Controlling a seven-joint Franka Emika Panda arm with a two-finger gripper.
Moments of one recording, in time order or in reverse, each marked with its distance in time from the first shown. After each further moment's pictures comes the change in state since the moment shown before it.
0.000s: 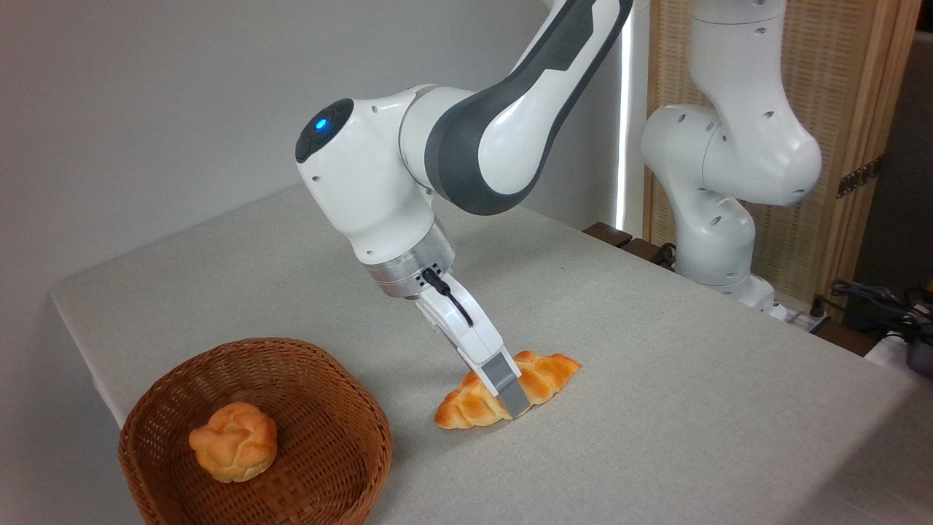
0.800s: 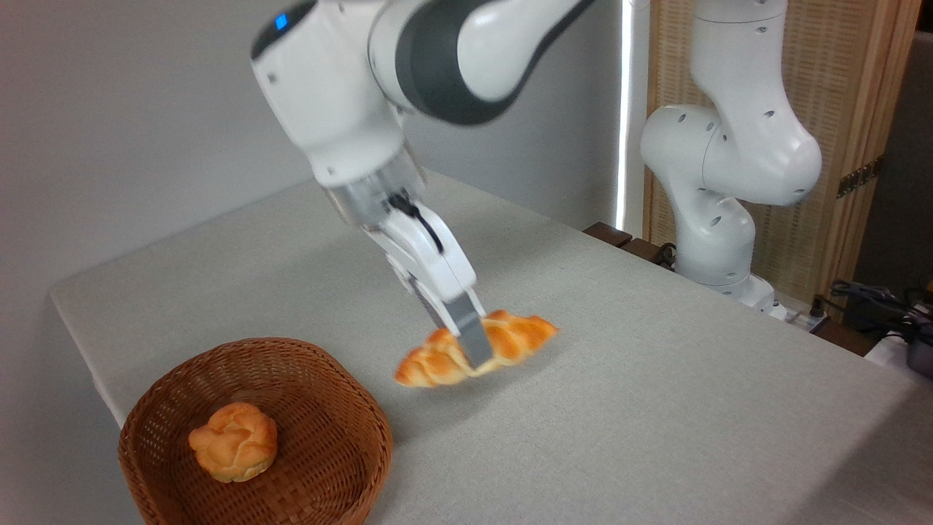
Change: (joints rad) arm 0.003 -0.013 0.000 0.234 -0.016 -0.159 0.000
